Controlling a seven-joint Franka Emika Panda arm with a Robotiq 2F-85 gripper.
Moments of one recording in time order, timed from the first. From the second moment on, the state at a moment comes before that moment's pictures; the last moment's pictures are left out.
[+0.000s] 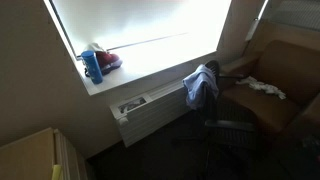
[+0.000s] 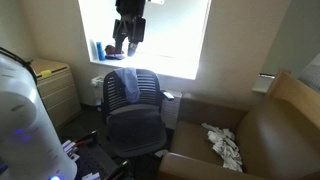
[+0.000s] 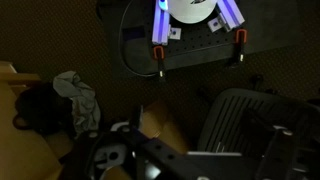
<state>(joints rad) -0.12 -0.66 -0.05 -2.35 -0.13 1.42 0.05</state>
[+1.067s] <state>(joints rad) 0.04 -0.41 0.04 -2.38 0.03 1.46 0.06</state>
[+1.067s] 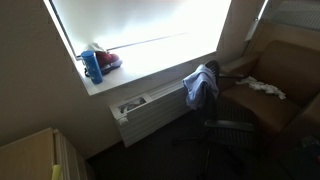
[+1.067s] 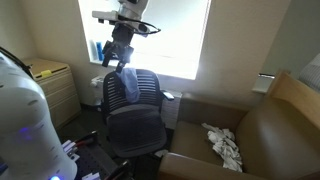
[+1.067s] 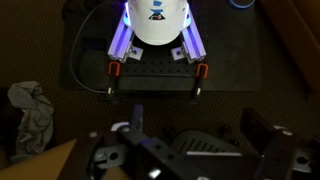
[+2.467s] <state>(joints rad) 0.36 0.06 0.31 -2.08 -0.50 1.60 0.84</state>
